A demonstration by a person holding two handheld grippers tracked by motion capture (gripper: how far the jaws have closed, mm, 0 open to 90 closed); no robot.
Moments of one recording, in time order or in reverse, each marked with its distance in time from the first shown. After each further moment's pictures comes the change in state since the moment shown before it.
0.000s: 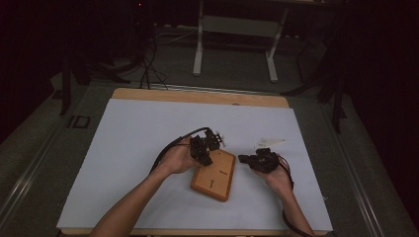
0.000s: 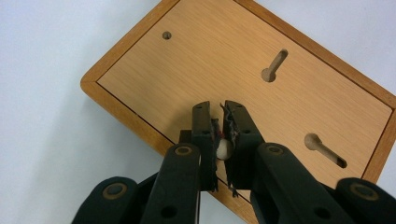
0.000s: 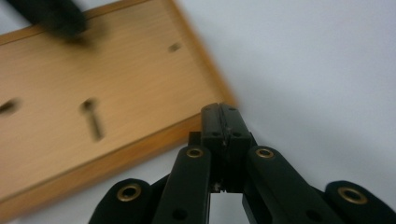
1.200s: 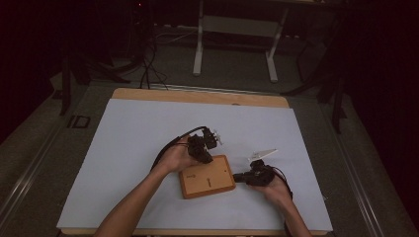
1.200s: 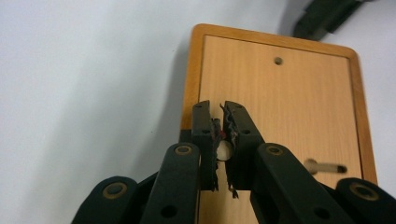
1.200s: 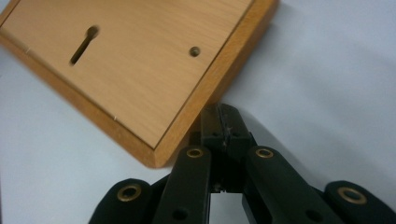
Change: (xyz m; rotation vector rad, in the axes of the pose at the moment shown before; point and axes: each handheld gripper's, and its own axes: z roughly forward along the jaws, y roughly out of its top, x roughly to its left) left arm 0.015 -0.008 0.013 -0.084 -0.010 0.019; right arm 0.025 -0.025 0.008 0.162 0.189 0.060
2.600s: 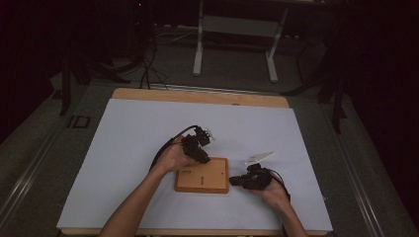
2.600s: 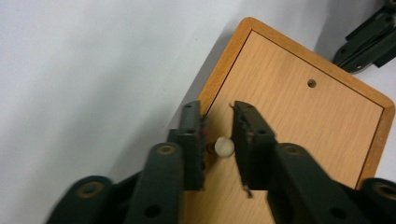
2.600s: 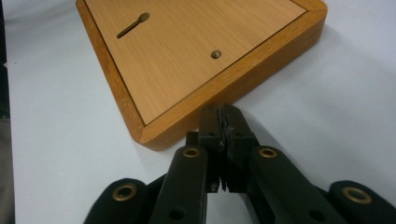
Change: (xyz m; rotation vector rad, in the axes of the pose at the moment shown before) left arm 0.022 -0.022 0.015 -0.073 -0.068 -0.148; right arm 0.012 -0.002 0.005 -0.003 0.020 -0.051
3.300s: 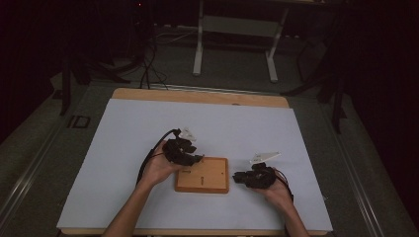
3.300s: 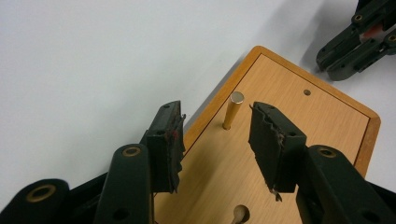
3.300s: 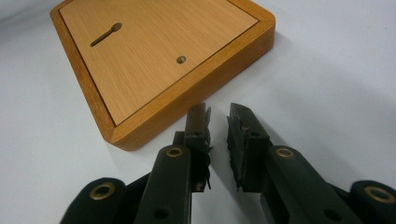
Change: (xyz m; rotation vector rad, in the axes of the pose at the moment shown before) left arm -0.010 -0.052 -0.029 -0.304 0.124 -0.069; right arm -0.006 -0.004 -0.010 -0.053 -0.081 0.000
